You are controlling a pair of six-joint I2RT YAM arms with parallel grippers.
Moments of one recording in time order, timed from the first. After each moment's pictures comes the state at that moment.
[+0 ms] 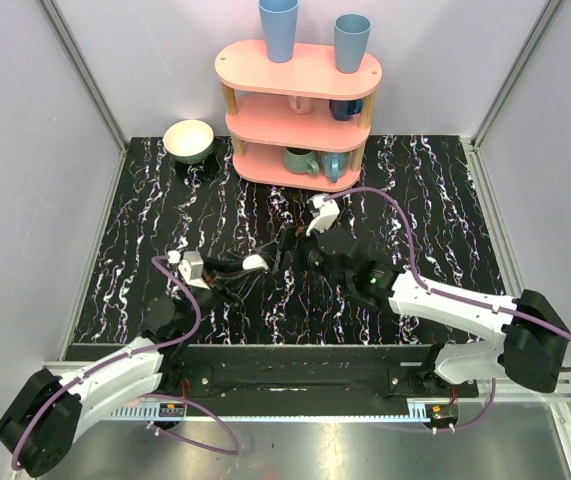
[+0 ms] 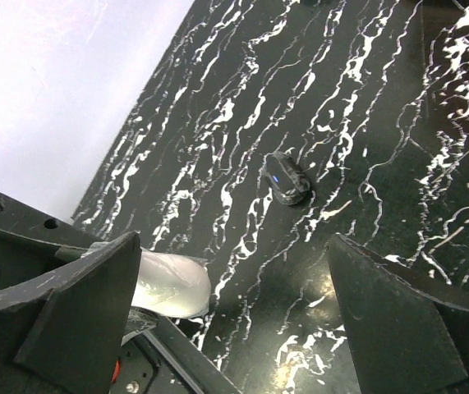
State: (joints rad) left arm -0.64 0.75 0.01 1.08 0.23 -0.43; right arm 1.00 1.30 0.86 0.20 0.21 0.66
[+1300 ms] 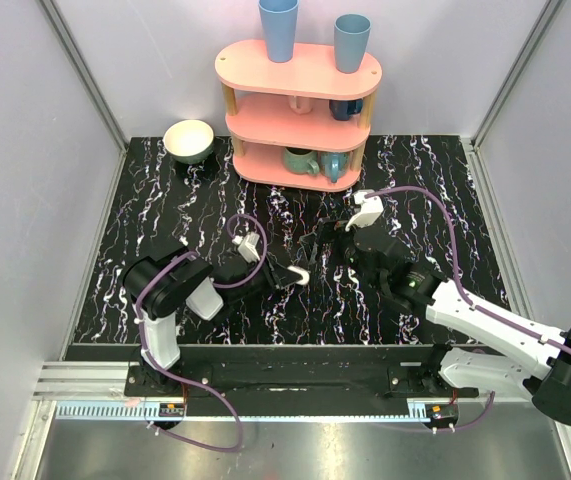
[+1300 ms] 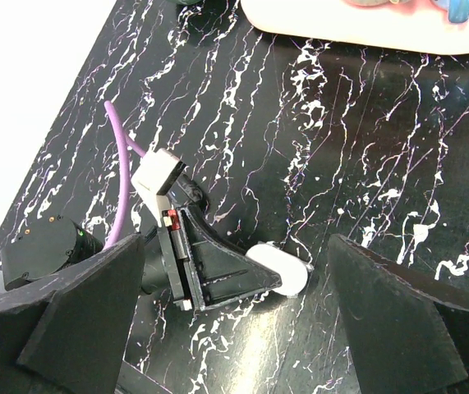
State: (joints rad) left arm -0.65 1.88 0.35 1.24 0.29 -1.06; right arm 0.89 1.06 0.82 -0.05 0.35 0.56
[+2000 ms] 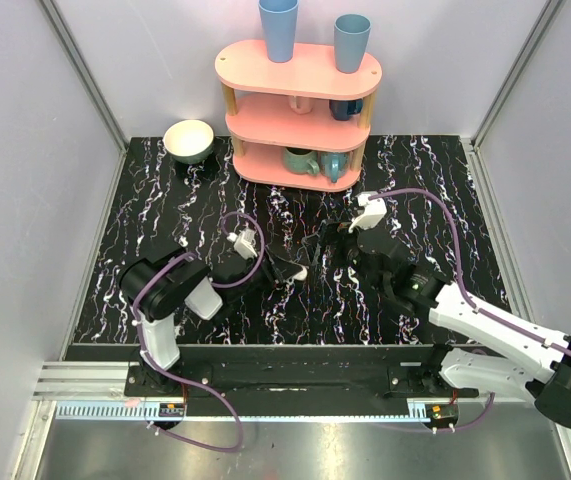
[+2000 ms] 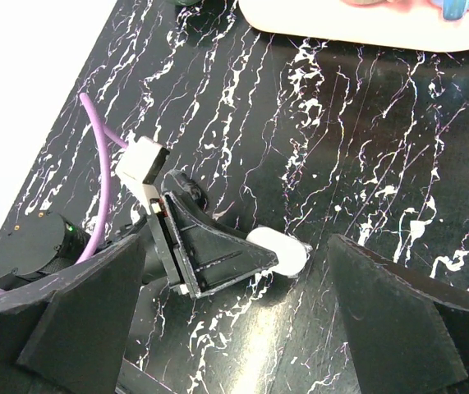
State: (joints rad) left arm -0.66 1.87 0.35 1.25 0.20 -1.06; right arm 0.89 1.04 0.80 -0.05 0.35 0.56
